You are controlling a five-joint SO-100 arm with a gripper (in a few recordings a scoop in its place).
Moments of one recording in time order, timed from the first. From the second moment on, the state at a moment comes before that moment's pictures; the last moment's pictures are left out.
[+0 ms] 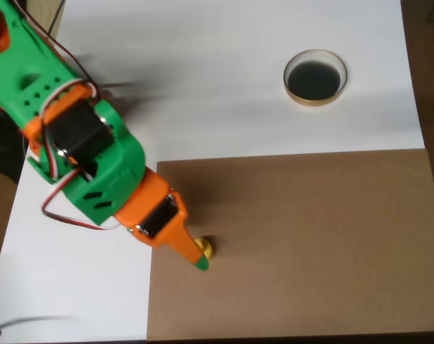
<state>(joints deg) 0.3 106.6 113.6 67.6 -7.2</state>
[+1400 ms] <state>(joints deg) -2.5 86.0 108.4 60.6 -4.1</state>
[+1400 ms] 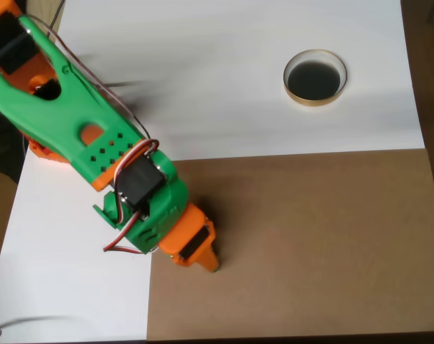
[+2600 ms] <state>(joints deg) -8.2 83.1 93.5 71.9 -16.5</state>
